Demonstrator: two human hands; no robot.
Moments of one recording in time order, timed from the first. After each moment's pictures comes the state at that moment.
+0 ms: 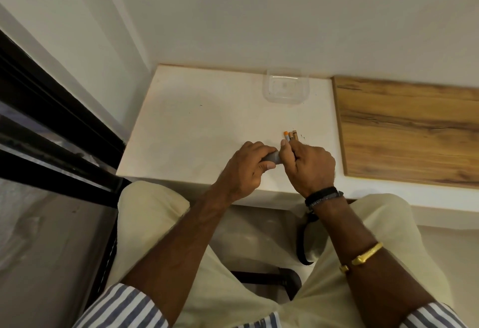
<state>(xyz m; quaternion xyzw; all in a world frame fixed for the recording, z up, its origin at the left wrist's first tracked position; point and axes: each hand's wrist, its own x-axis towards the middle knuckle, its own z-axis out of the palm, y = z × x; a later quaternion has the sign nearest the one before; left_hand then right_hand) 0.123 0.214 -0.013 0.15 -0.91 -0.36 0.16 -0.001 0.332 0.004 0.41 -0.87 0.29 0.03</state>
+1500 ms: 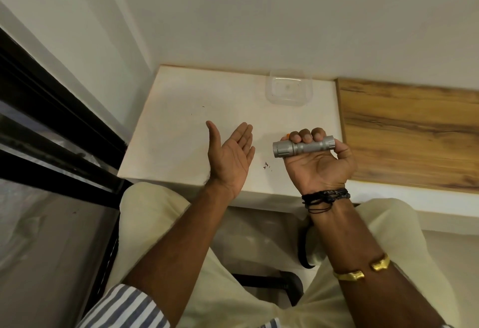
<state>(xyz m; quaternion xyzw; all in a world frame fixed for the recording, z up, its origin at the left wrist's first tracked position) 0.120 0.206 0.017 0.30 -0.31 -0.87 0.23 0.008 0.316 0.038 -0.08 -0.17 0.89 -0.42</state>
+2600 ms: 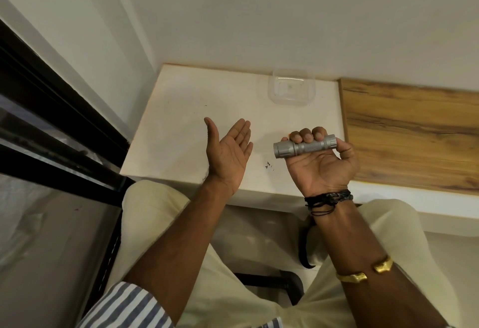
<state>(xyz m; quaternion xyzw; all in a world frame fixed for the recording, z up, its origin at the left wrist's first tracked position) 0.123 0.198 0.015 0.29 -0.34 -0.86 0.25 0.011 0.318 0.042 -0.04 -0.18 0.88 -0.44</state>
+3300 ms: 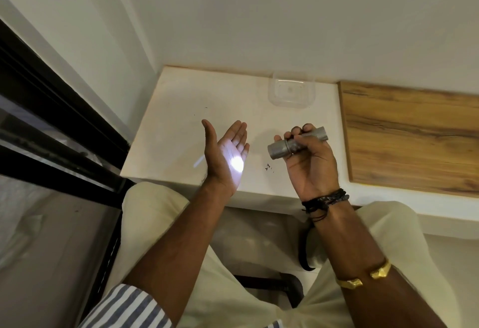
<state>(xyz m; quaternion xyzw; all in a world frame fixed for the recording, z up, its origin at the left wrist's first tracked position) 0.123 0.195 0.016 0.30 -0.30 -0.86 0.28 0.016 0.309 0.042 0.03 -0.35 0.84 -0.41</state>
